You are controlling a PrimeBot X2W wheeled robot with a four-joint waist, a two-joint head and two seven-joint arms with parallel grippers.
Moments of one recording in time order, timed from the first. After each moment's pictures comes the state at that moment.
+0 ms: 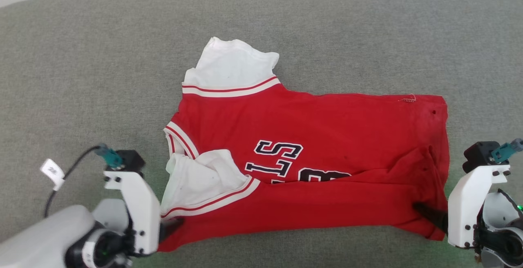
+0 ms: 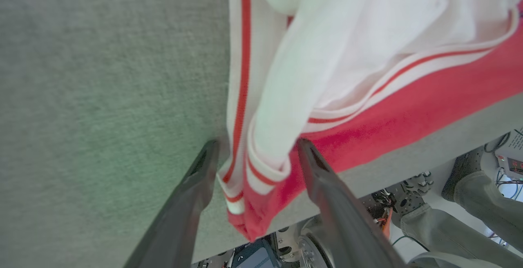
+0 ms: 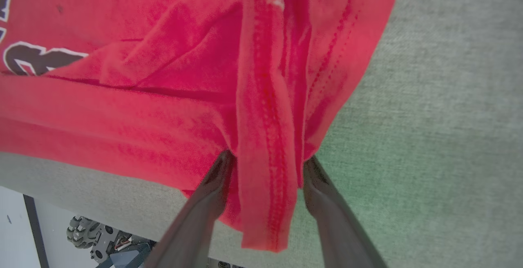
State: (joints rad) left arm -0.61 0.87 -1.12 0.01 -1.44 0.36 0.54; right arm -0.11 -0.25 -0.10 -0.06 0.53 0.13 1.13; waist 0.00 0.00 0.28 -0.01
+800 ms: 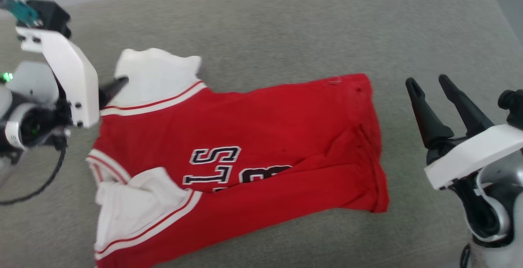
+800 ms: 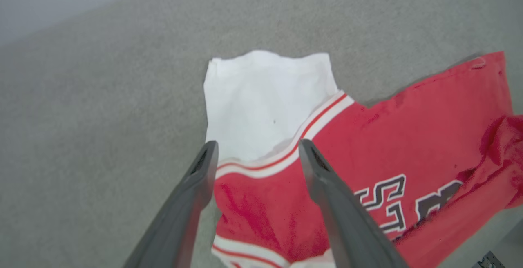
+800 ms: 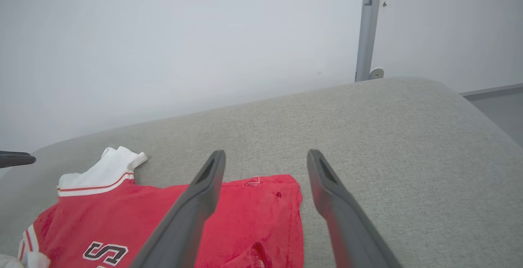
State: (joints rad) left arm -1.02 0.94 -1.00 0.14 -1.28 0.24 0.62; right arm -0.23 -0.09 -0.06 -0.23 0.45 0.13 0.43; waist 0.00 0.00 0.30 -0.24
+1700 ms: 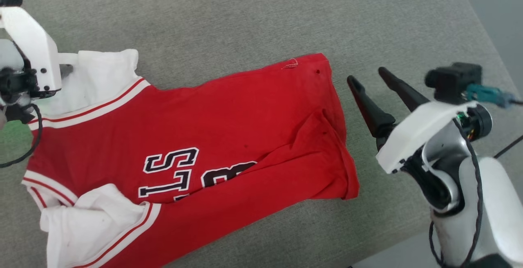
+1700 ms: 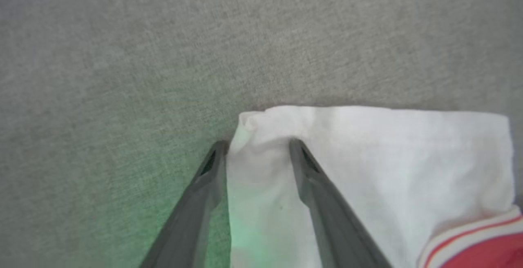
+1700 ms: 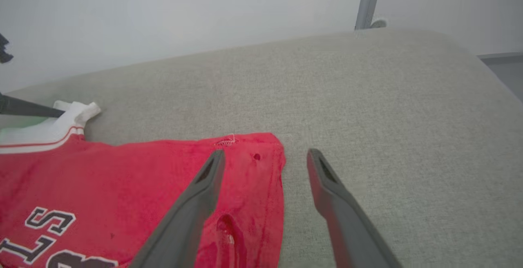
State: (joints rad) left arm -1.21 0.70 -1.04 0.91 -1.21 0.04 0.67; right arm -0.40 -0.12 0.14 -0.01 0.44 0.13 0.39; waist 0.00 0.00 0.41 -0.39
